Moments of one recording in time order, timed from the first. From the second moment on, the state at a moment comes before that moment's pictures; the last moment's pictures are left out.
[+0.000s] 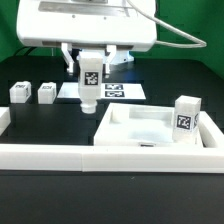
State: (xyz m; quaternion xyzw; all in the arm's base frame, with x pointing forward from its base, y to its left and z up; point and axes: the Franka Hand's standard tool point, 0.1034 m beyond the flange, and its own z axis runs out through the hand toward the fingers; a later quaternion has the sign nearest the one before) arm 0.597 -0.044 0.116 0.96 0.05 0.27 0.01
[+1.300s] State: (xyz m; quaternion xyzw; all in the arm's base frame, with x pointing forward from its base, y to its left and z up) arm 0.589 -0.017 0.082 0.97 -0.01 0.25 -0.02
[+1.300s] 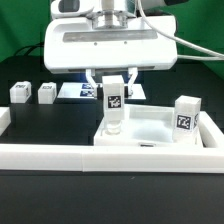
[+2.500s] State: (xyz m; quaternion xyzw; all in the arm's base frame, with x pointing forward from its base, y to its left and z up) arm 0.608 0.003 0.066 0.96 -0.04 0.28 -0.01
